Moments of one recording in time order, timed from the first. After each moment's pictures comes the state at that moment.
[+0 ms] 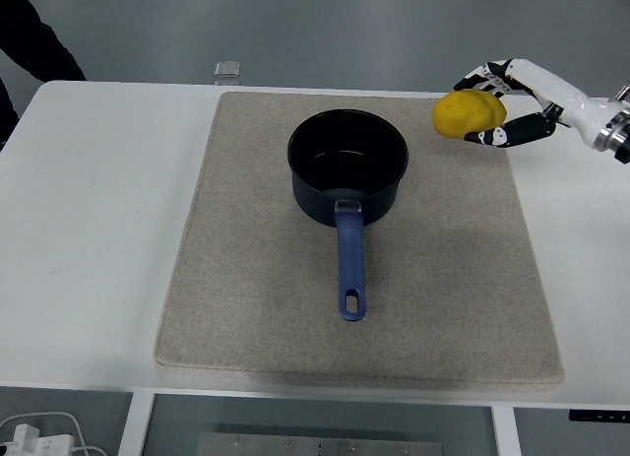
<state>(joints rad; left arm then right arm) 0.01 0.00 0.01 -0.08 0.05 -0.09 0.16 1.22 -0.58 -0.12 0.87 -0.74 -0.09 0.61</state>
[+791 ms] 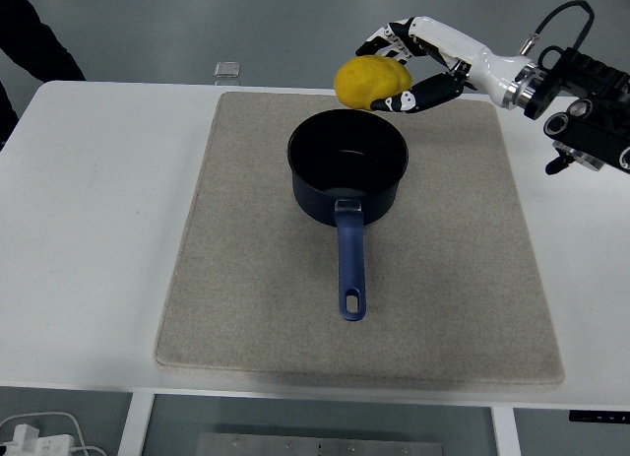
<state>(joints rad) 0.01 0.00 0.01 -0.09 0.05 -0.09 0.16 1.38 -0.30 -0.21 0.76 -0.54 -0.01 0.61</state>
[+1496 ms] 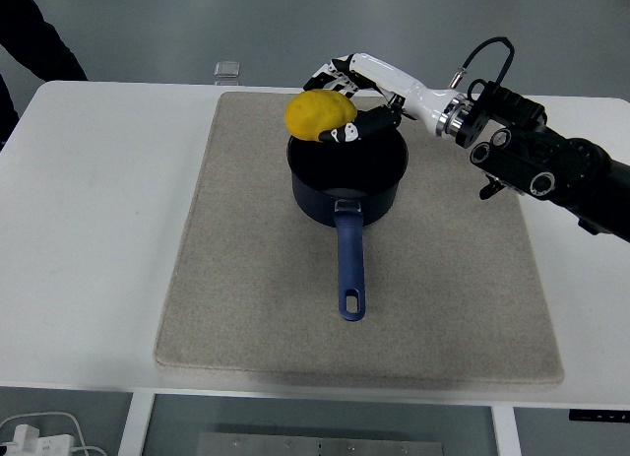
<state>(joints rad) 0.01 0.00 0.01 -0.08 0.05 -0.09 0.16 1.28 -0.10 -0.22 0.59 -0.54 -0.01 0.61</state>
